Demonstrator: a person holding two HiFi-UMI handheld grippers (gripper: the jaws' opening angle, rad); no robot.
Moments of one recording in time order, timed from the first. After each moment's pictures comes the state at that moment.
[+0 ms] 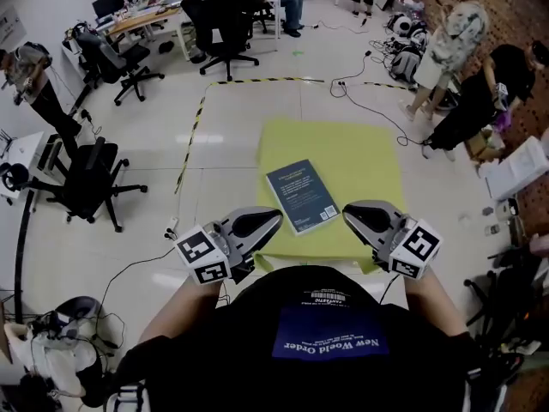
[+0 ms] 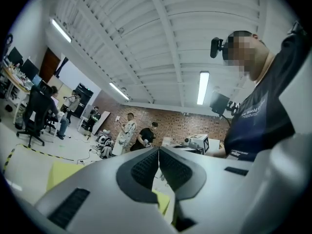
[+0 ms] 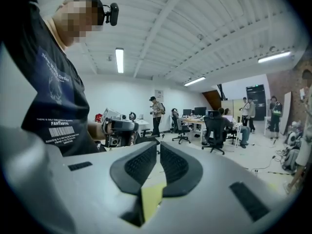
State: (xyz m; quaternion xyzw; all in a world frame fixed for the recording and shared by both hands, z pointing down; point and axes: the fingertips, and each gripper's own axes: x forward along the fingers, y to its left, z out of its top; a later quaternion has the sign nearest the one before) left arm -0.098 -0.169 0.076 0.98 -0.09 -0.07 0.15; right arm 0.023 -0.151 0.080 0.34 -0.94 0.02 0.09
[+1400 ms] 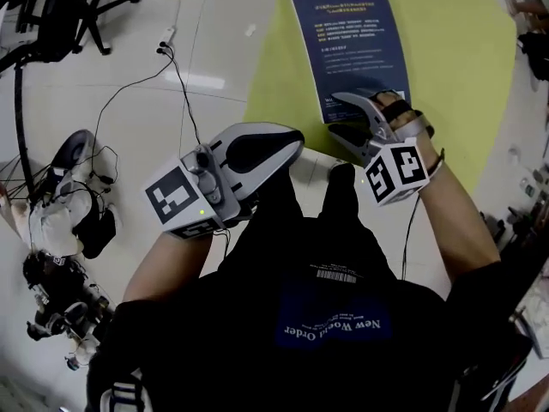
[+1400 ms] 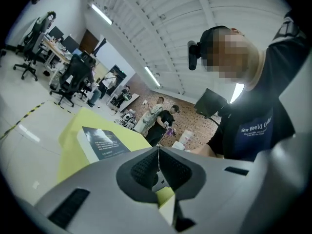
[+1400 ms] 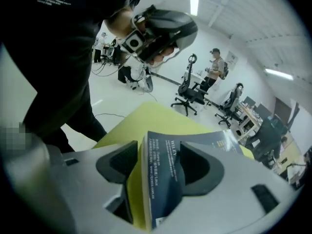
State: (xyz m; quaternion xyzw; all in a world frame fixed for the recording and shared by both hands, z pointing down) left arm -0.064 -0.210 0.284 0.93 -0.19 -0.03 0.31; right arm -0.022 -0.214 0.442 0.03 -0.88 -0.18 0.43
